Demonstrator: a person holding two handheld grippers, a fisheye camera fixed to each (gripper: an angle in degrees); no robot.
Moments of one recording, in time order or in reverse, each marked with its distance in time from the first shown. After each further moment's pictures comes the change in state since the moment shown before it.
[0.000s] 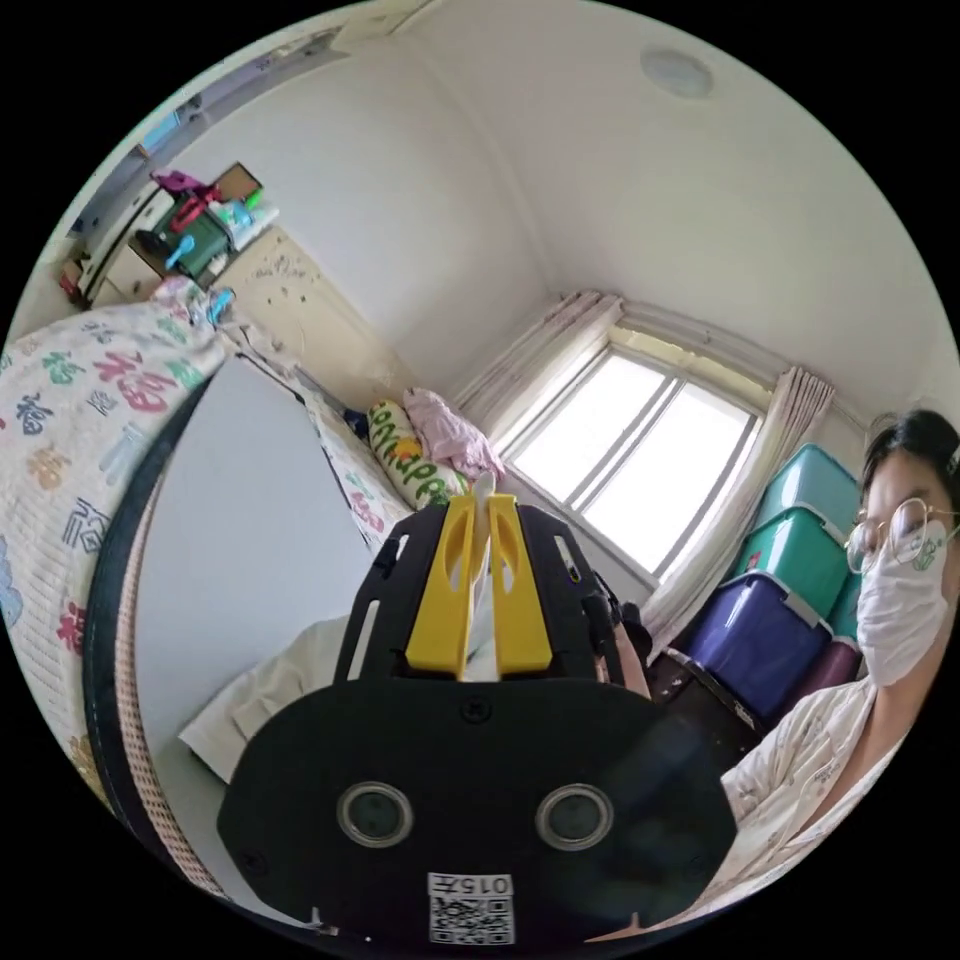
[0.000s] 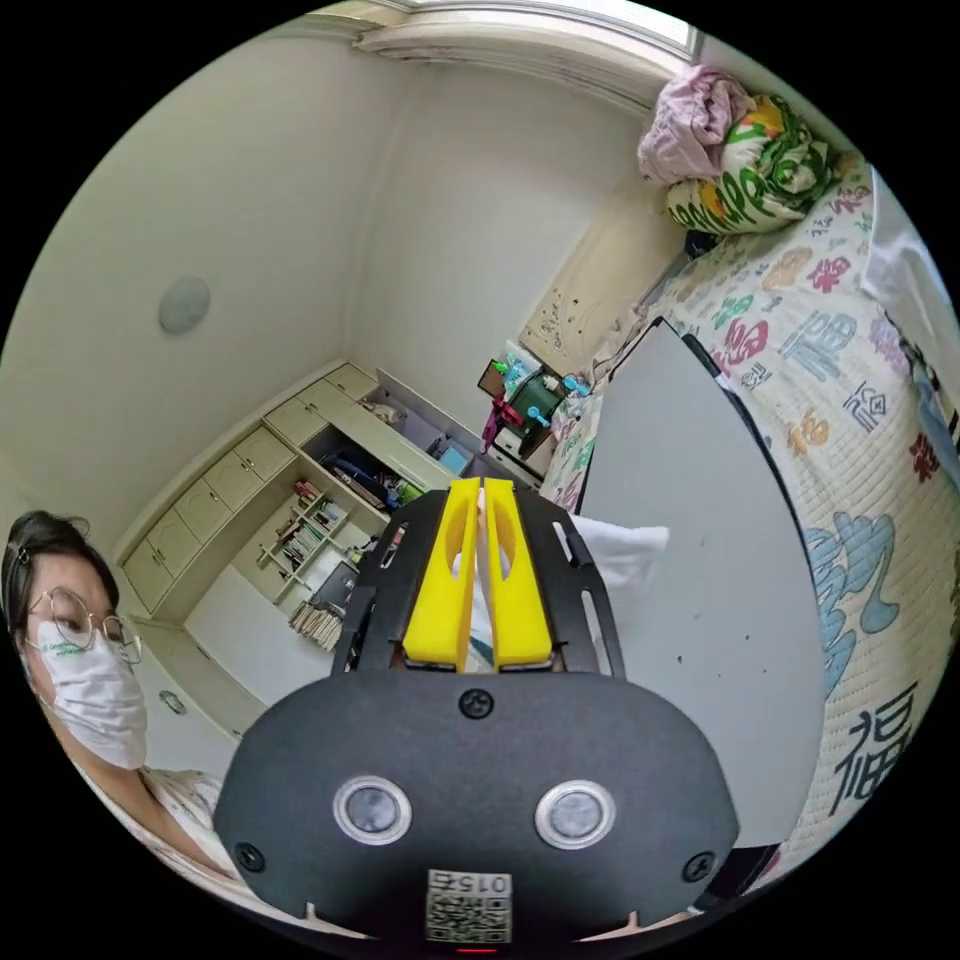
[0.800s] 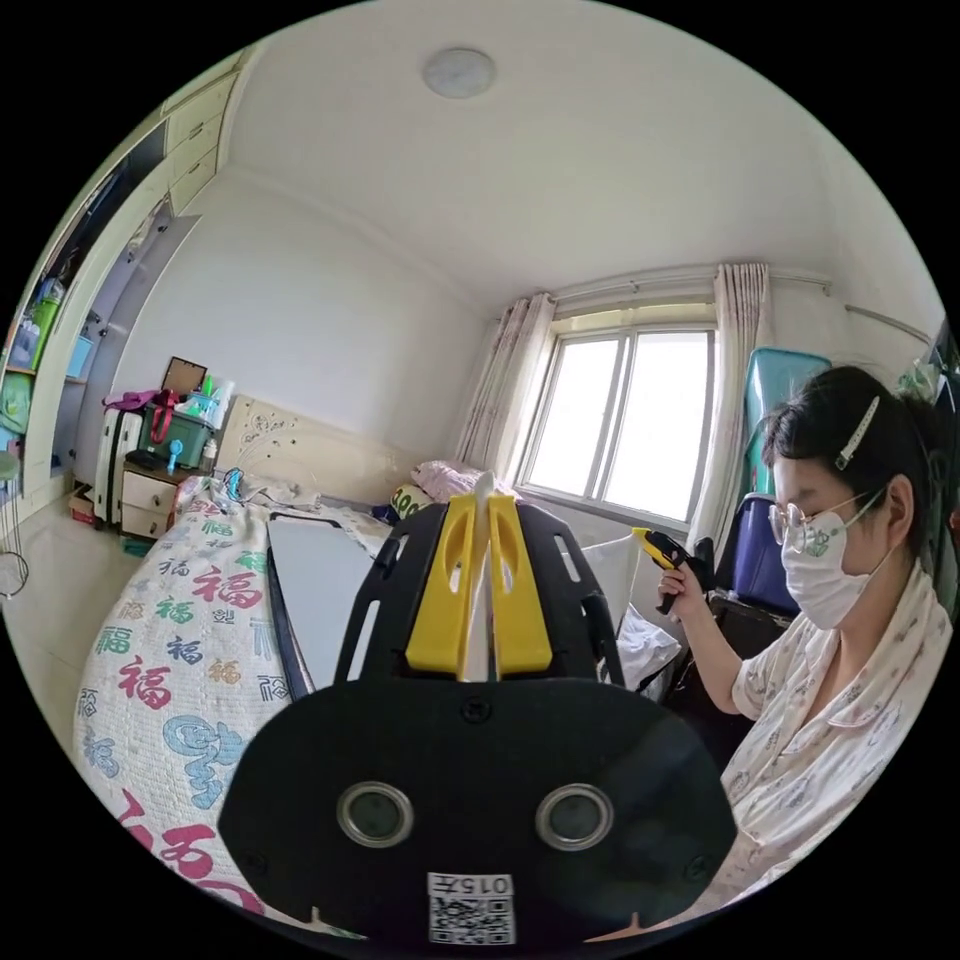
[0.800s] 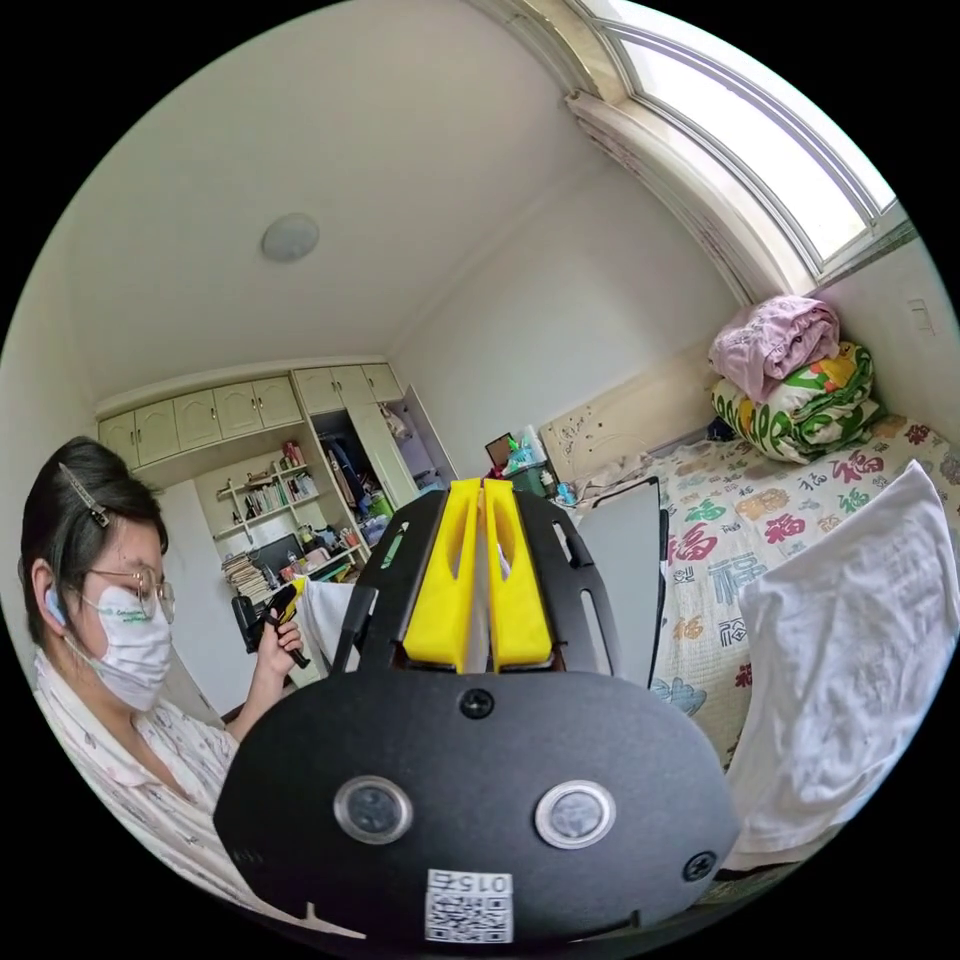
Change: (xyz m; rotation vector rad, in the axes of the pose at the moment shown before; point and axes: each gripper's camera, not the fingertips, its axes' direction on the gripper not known) left arm 0.208 -0.097 -0.227 -0.021 -0.187 0.445; right arm -0.079 -0.010 -0.125 0.138 0.154 -0.393
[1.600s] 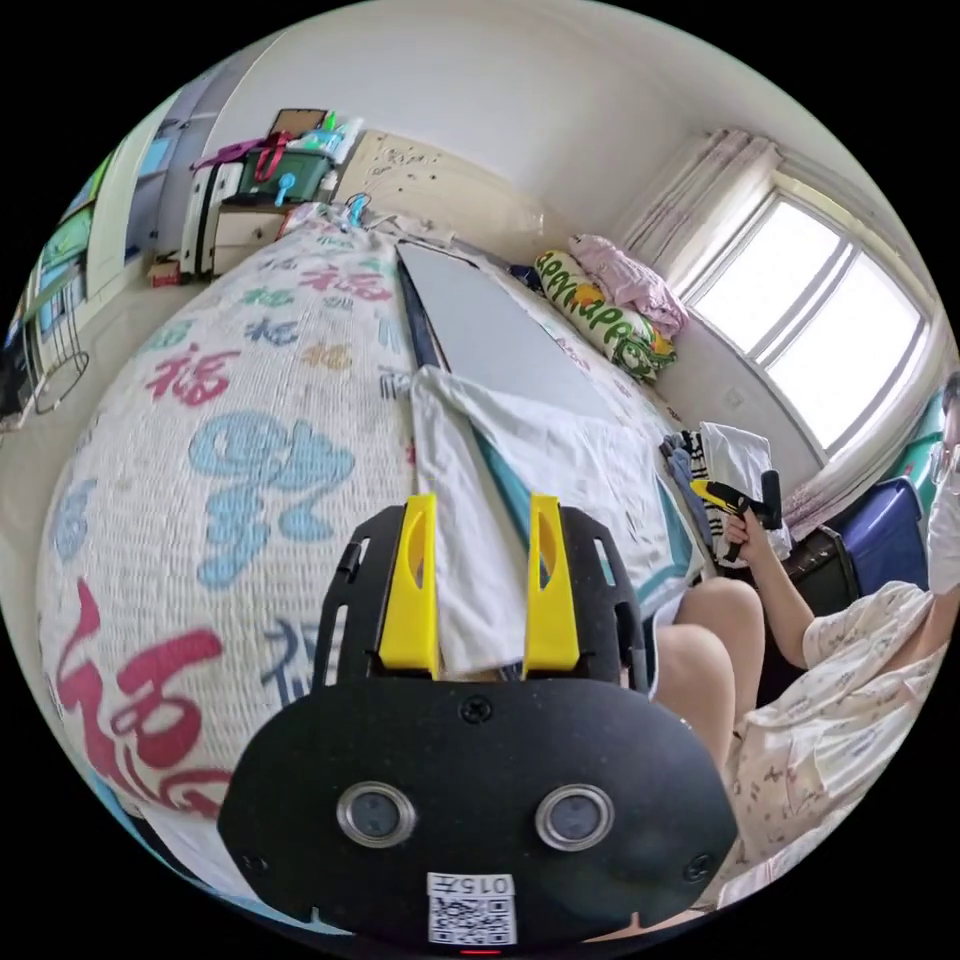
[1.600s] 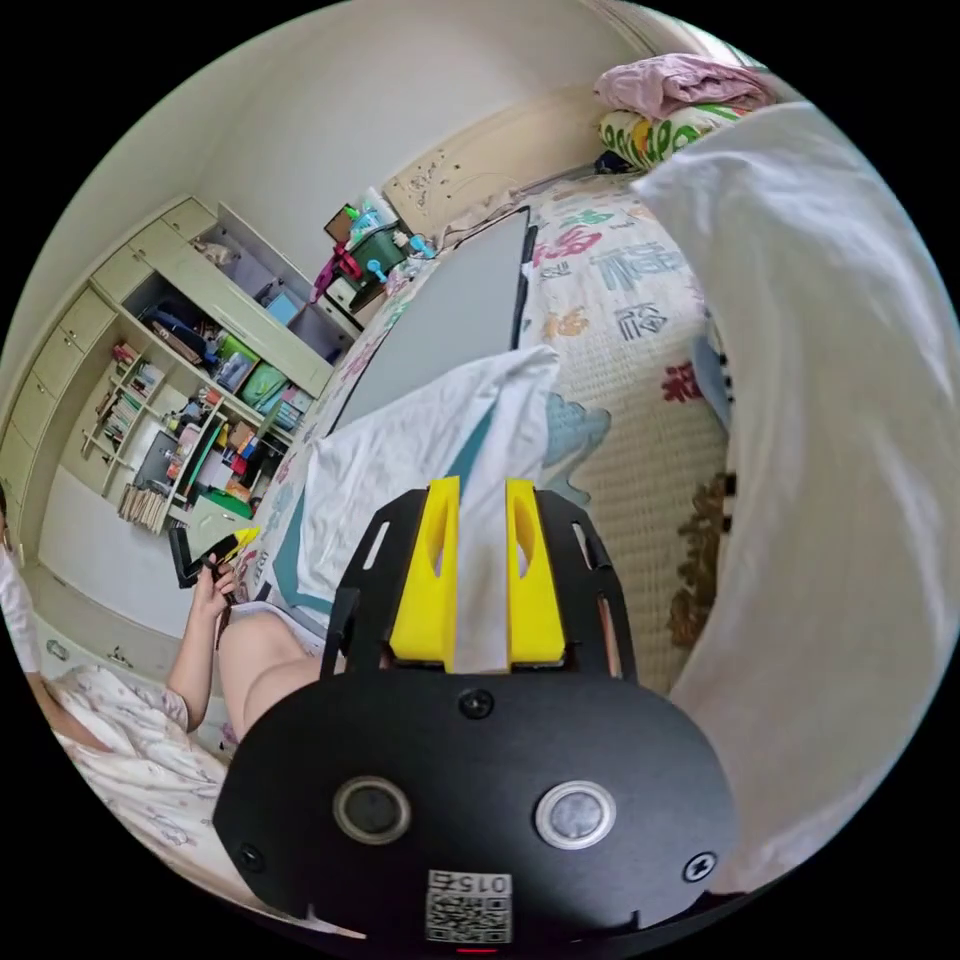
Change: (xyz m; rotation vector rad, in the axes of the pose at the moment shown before) left arm -0.182 0.233 0.107 -0.705 -0.255 -0.389; right arm 0.224 0.099 0.172 -0.707 0.342 0.273
